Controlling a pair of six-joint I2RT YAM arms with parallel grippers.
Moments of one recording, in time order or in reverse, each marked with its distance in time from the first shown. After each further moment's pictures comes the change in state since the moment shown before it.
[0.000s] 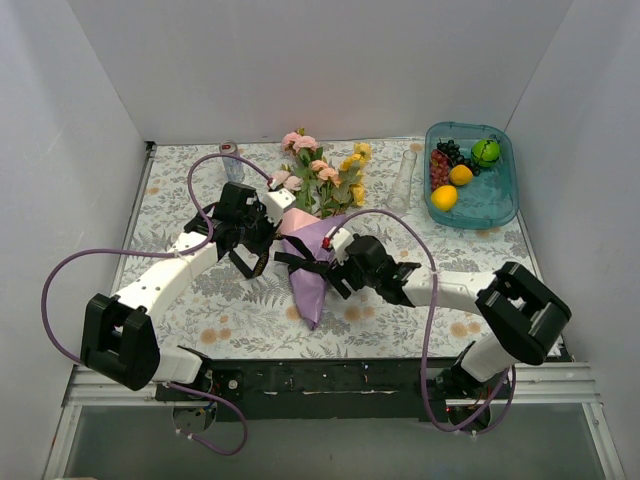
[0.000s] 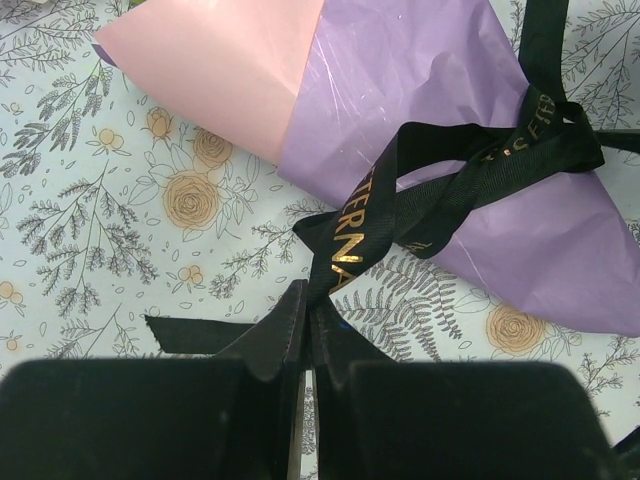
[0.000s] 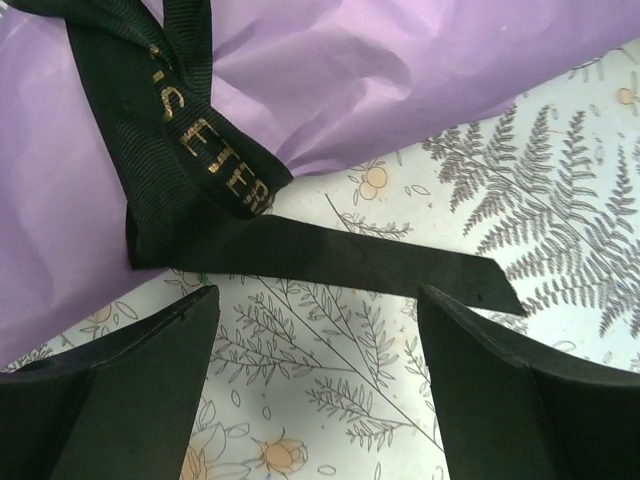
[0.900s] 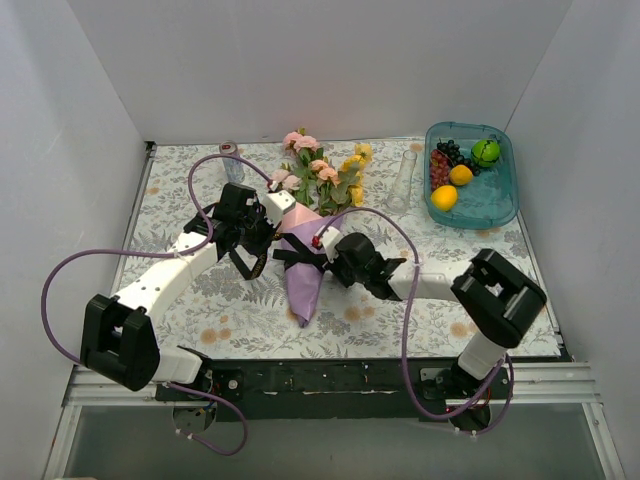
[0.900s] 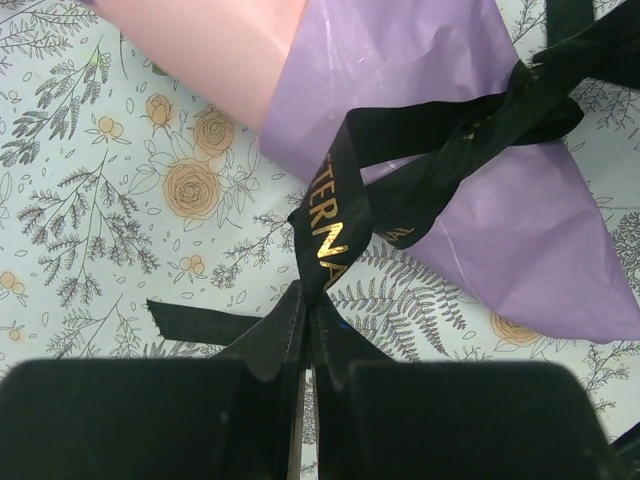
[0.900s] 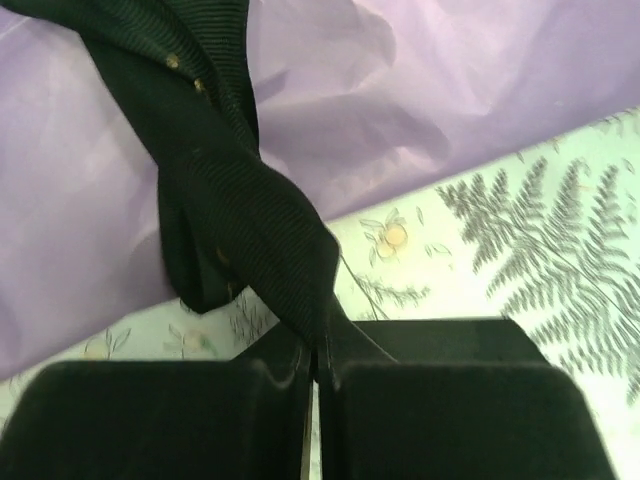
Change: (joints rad) left arm 0.001 -0.001 0.000 -0.021 -0.012 0.014; right arm 0.000 0.204 0.102 0.088 -0.035 -0.024
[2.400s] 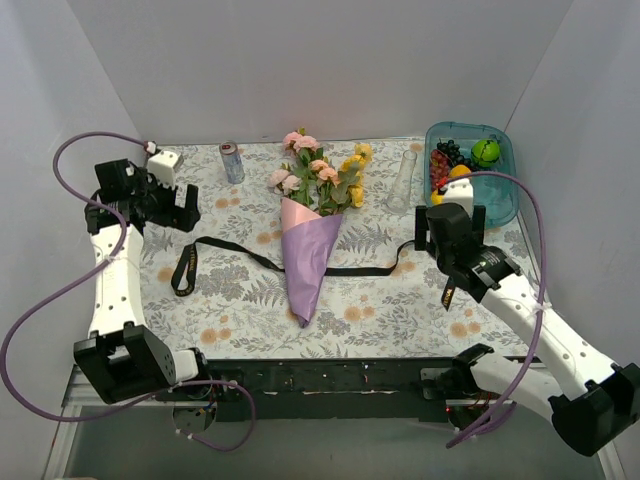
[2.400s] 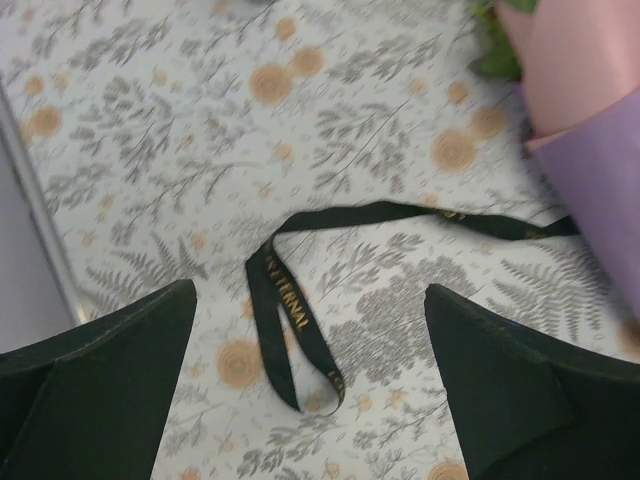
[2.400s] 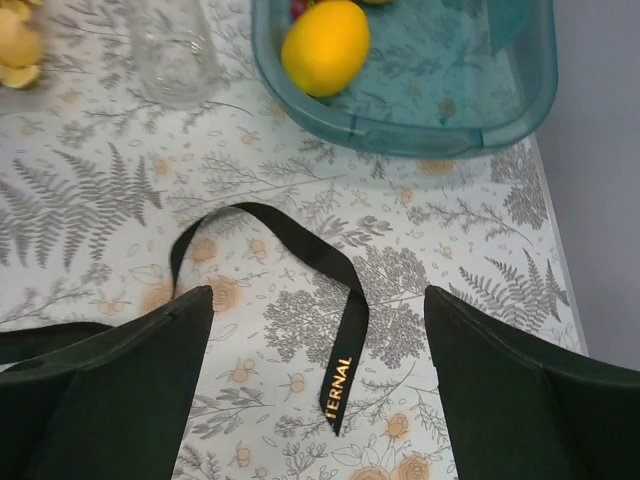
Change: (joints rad) left arm 0.699 -0.103 0.194 -0.211 0.216 0.130; right arm -0.347 -0.724 0.072 -0.797 0.579 0.385
